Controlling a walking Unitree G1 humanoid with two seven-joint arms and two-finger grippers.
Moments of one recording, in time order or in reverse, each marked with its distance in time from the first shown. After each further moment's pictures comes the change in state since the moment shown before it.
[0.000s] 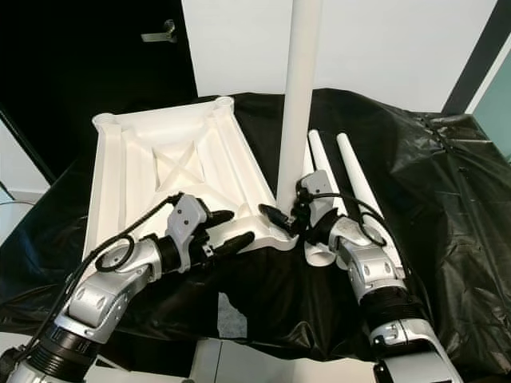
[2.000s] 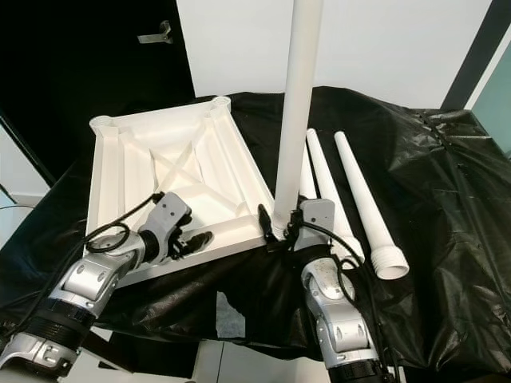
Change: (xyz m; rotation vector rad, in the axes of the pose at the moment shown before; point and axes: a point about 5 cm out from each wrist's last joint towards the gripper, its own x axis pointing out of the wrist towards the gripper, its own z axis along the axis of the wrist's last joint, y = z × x) left arm -0.010 0.056 -0.046 -0.001 0.399 0.227; right arm -0.021 0.059 0.002 0.131 -0.148 -0.540
